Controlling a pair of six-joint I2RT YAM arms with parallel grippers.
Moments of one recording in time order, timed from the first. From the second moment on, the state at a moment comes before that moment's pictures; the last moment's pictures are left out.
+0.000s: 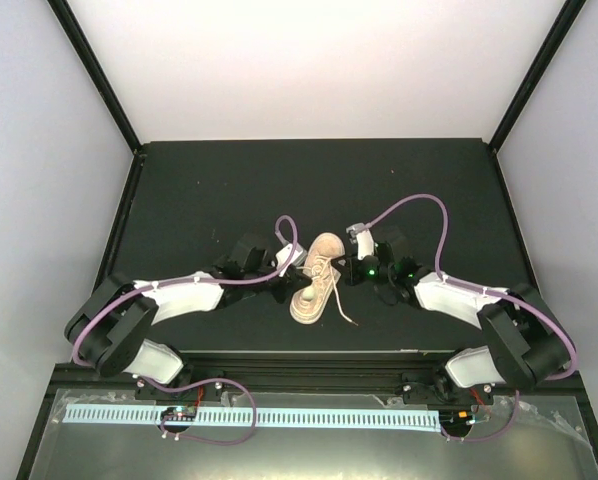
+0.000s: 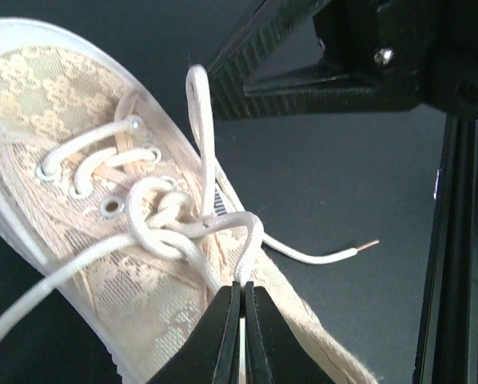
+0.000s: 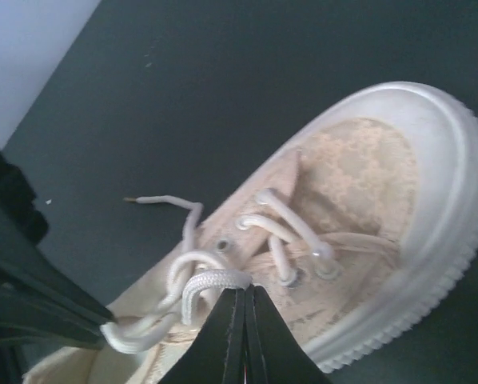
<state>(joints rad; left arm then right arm) -0.66 1.44 0.58 0.22 0.55 -0.08 0.56 1.39 0.55 0.21 -0.39 0.38</state>
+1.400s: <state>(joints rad) -0.66 1.59 0.83 -0.08 0.47 -0.20 0.59 1.44 0.51 0.27 -0.57 0.34</state>
